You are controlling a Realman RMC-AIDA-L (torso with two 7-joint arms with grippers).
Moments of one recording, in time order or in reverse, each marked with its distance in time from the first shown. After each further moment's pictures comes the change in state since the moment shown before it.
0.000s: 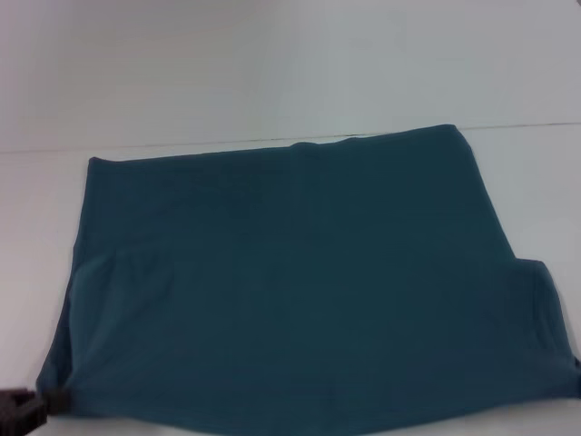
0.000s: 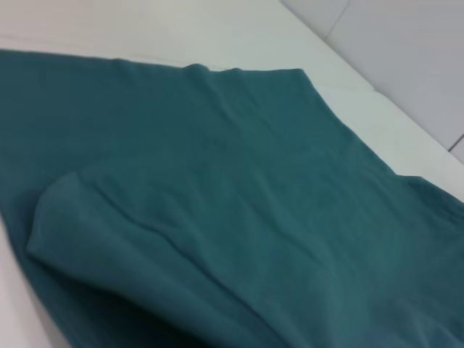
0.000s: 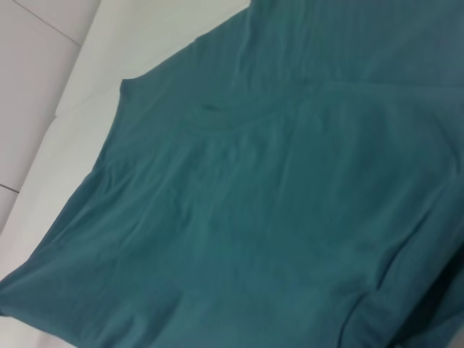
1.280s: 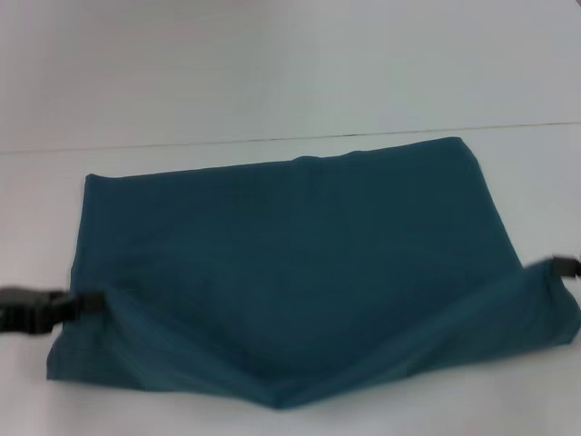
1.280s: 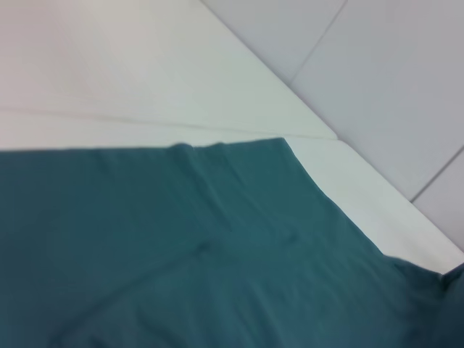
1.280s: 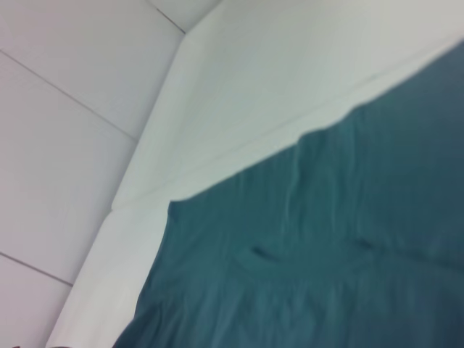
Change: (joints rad) left arm -0.263 0.094 -0.085 -0.230 0.010 -0.030 -0.040; right arm 0.196 -0.026 0.169 0.098 0.014 0.032 0.029
